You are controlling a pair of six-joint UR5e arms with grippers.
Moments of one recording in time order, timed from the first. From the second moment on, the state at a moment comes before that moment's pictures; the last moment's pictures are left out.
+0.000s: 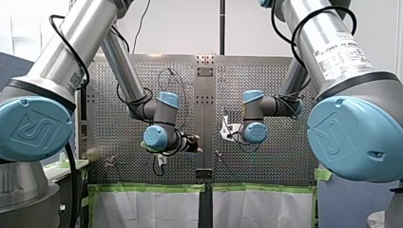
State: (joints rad) left arm -0.63 -2.03 -2.16 -2.30 -1.73 -2.01; right arm 2.13 -1.01 1.89 -0.78 1.70 1.63
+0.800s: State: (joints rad) left arm -0.68 -2.15 -2.09 -2.14 -1.74 -2.14; right arm 2.15 -1.05 1.89 -0.77 1.70 1.65
